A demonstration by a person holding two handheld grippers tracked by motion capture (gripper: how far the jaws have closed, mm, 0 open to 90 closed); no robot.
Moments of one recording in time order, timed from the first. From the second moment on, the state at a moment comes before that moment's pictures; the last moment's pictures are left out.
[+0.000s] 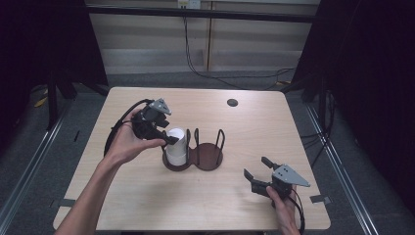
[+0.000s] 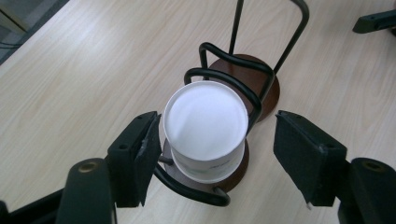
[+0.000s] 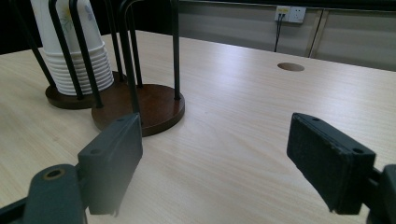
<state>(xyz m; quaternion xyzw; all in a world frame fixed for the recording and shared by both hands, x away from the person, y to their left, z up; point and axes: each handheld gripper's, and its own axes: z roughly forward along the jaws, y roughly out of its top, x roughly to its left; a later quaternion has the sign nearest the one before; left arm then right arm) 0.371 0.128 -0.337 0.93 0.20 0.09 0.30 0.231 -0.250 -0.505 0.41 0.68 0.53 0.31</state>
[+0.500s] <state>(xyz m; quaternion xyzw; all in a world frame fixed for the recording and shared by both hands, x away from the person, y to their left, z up) 0.387 0.114 -0.347 0.94 0.21 0.08 0.25 0.232 -0.251 -0.505 0.41 0.68 0.53 0.30</state>
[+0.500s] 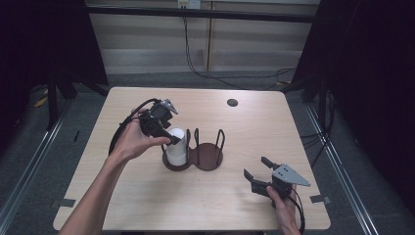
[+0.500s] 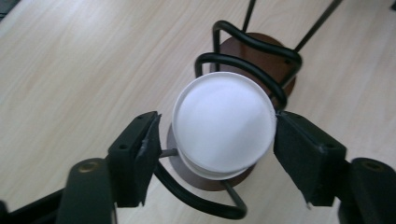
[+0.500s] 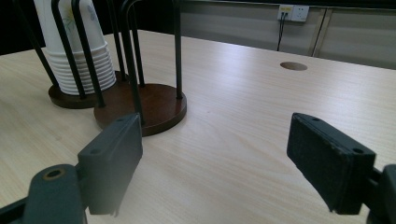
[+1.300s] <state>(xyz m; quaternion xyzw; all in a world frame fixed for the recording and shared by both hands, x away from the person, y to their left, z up) 0.390 0.093 -0.360 0.96 0.19 0.08 0.19 0.232 -0.250 -0.505 0.40 0.68 0.53 0.30</state>
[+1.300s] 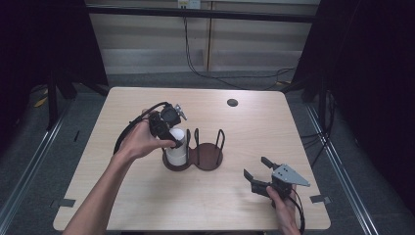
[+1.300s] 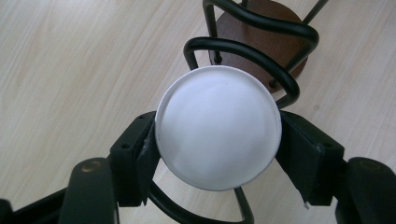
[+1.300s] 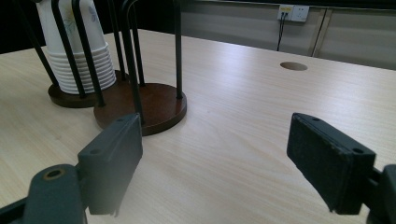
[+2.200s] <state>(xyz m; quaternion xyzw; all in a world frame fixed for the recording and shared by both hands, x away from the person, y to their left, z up) 0.392 0.096 -0.356 0.96 0.19 0.06 0.19 0.232 -0.250 -0.505 0.40 0.68 0.53 0.31</state>
